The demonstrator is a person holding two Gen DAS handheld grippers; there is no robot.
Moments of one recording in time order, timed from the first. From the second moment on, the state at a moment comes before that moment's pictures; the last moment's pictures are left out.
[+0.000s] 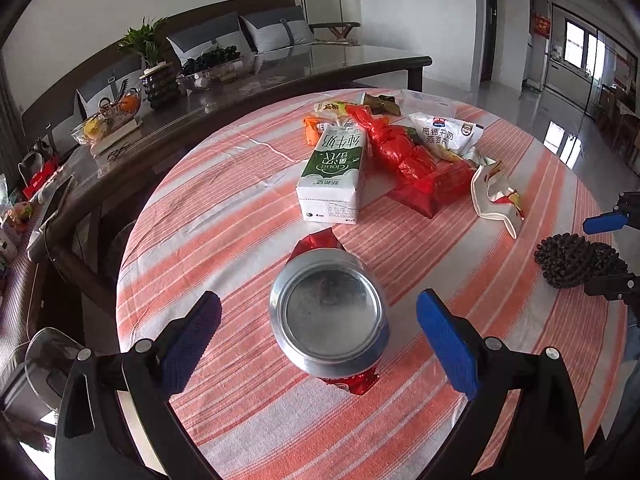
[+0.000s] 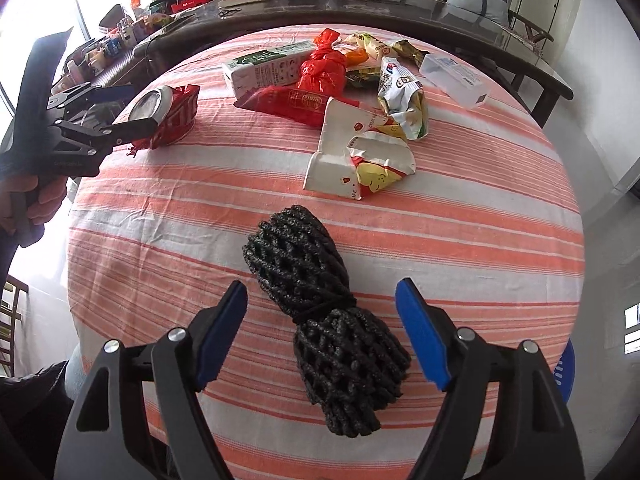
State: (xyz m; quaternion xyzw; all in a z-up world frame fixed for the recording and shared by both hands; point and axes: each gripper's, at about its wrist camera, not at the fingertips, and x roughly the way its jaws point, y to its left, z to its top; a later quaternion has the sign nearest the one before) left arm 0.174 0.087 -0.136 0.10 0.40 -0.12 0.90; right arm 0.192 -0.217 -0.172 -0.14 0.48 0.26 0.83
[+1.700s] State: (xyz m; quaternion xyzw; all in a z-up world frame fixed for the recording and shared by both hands) left arm 0.245 -0.555 -0.224 0.12 0.43 -0.41 0.79; right arm 0.236 -0.779 -0.276 0.33 0.46 -0.09 0.82
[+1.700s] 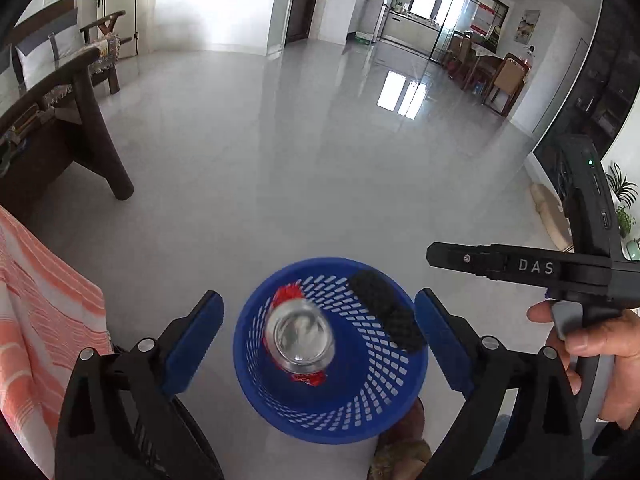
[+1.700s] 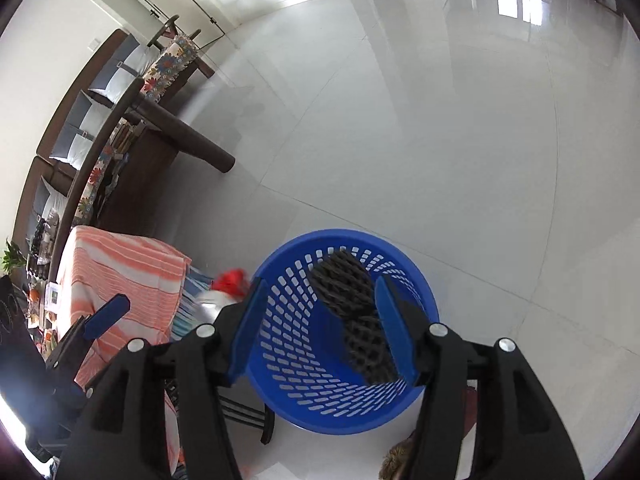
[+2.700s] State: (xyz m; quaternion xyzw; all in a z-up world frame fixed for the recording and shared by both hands) left arm 0.150 -0.062 -0.165 0.08 0.43 -0.13 0.89; right arm 0.180 -0.351 -0.183 0.01 0.37 0.13 0.92
